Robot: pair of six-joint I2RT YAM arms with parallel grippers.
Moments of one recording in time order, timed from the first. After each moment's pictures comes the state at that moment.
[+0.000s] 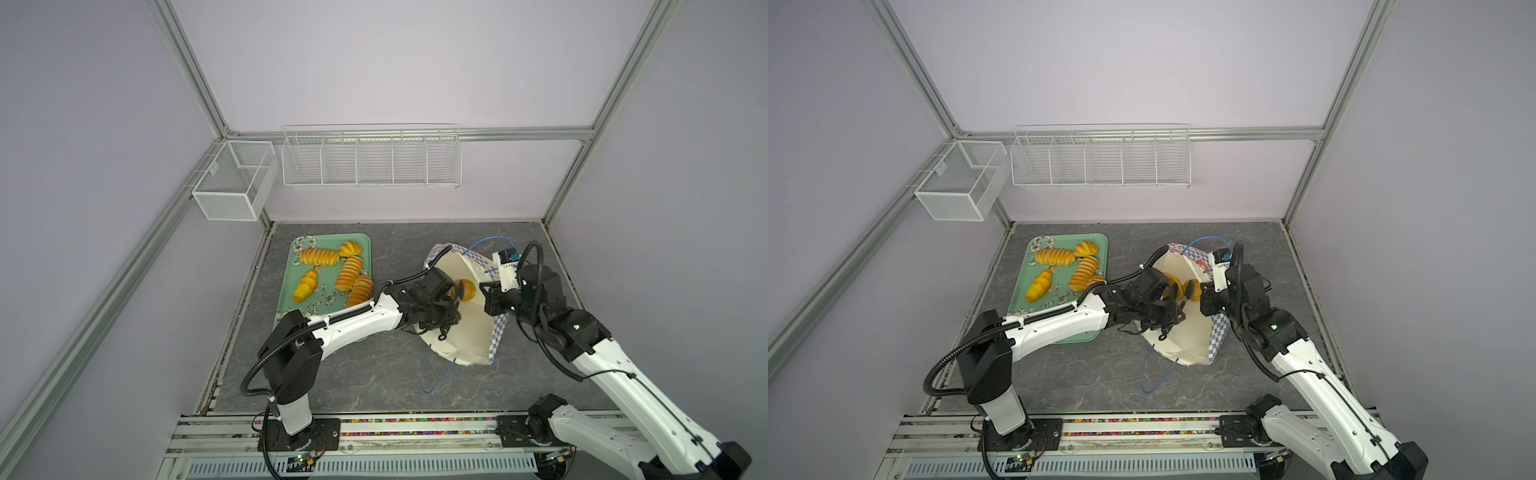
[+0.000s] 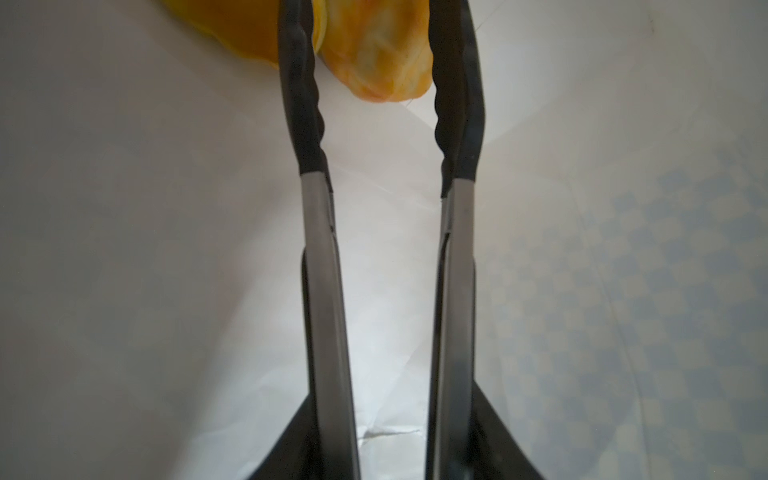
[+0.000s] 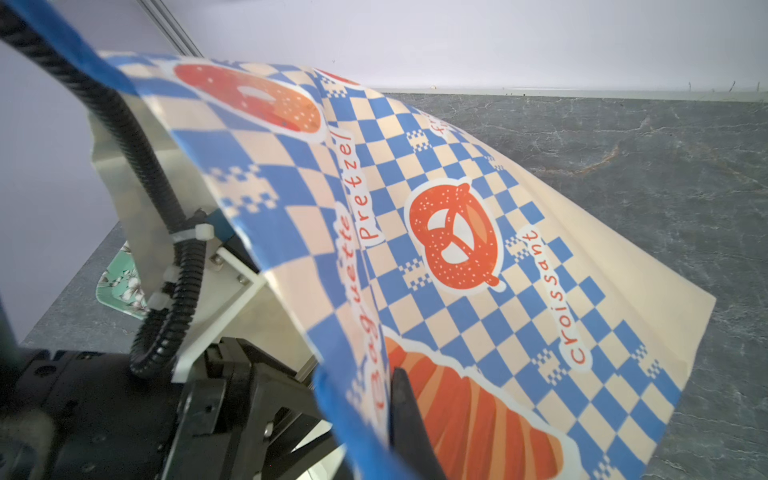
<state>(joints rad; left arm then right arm) -1.02 1.77 1.37 -0.48 0.15 -1.02 0.51 0.93 0.93 -0.56 0.00 0.28</state>
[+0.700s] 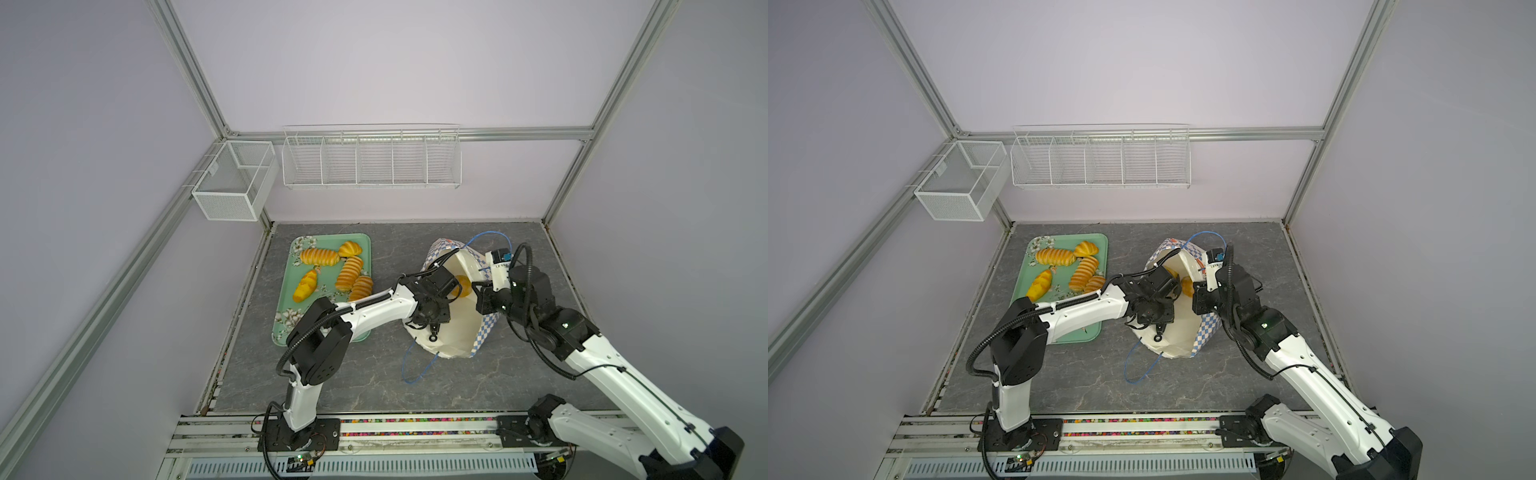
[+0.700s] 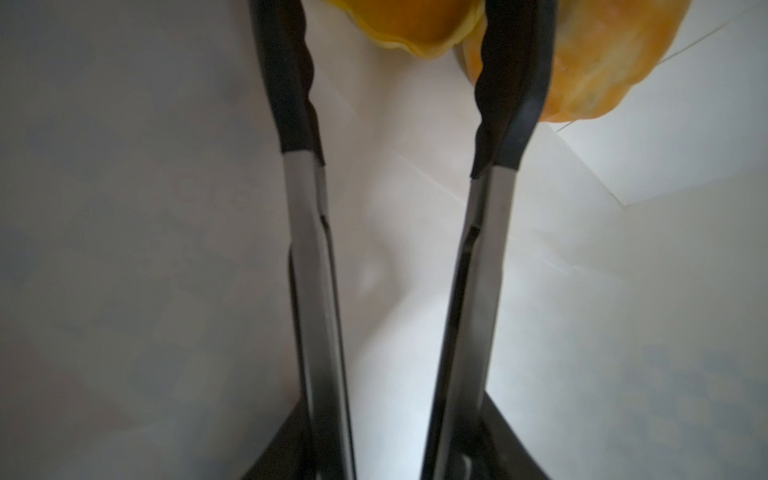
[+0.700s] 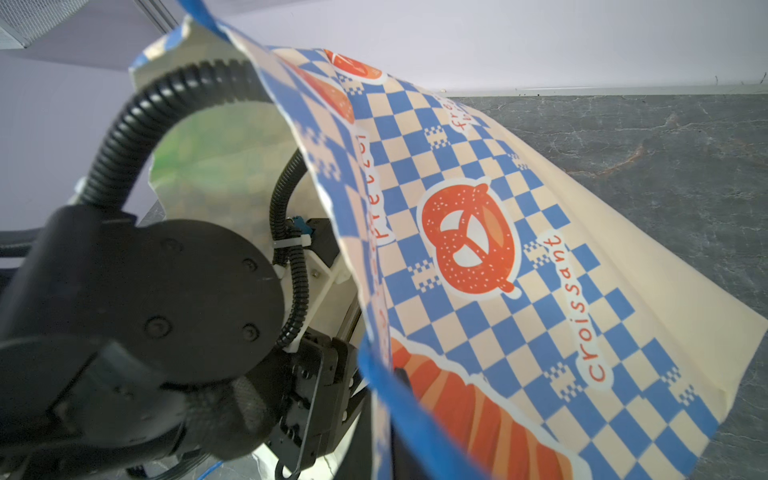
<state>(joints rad) -0.98 1.97 1.53 -0.69 -0.01 -0.90 0.57 0.97 0.92 -0.49 0.04 0.33</state>
